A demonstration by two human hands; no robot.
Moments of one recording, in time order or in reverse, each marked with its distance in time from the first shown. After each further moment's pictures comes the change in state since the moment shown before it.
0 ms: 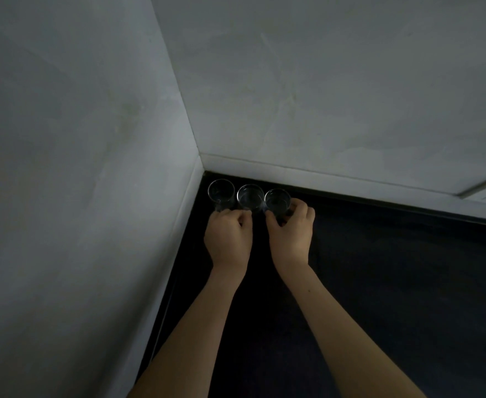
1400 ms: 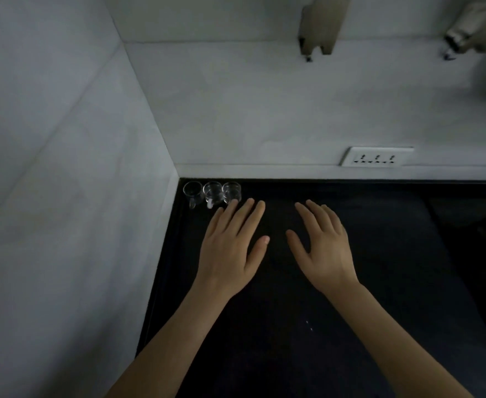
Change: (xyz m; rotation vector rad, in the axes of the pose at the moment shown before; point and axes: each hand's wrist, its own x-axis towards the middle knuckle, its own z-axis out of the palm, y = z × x) left_hand -0.142 0.091 -0.153 0.157 -0.244 0.711; right_hand -0.143 -0.008 -0.232 -0.547 -0.030 -0.427
